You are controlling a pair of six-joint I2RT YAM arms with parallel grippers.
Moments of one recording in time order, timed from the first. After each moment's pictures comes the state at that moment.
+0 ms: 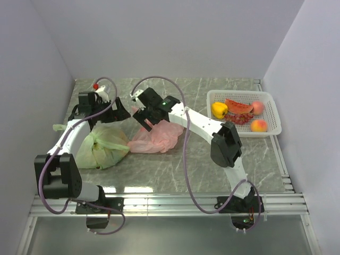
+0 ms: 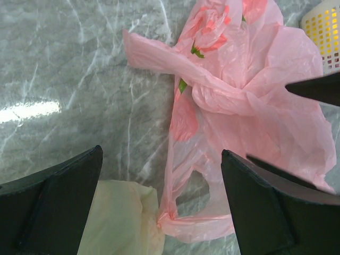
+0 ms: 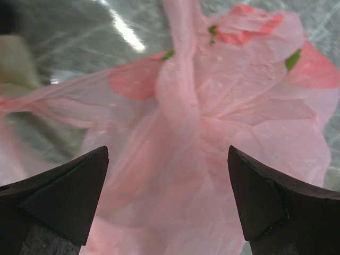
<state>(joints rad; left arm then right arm) 0.03 1.41 1.01 -0.30 0.51 -0.21 0.87 2.11 1.98 -0.78 0.15 -0.09</state>
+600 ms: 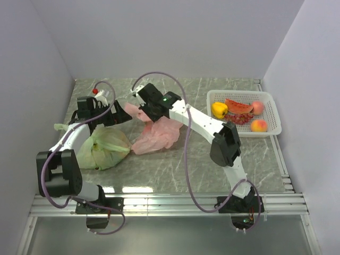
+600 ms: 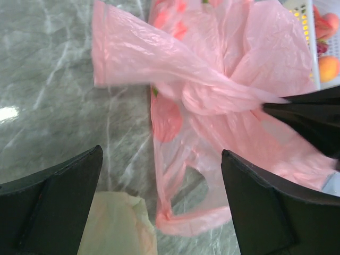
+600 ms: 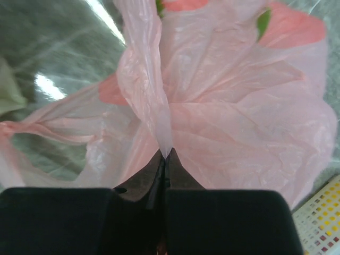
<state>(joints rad) 0.09 1.42 0.90 -0.15 0.68 -0.28 0.86 2.16 2.08 -0.85 0.20 -0.08</state>
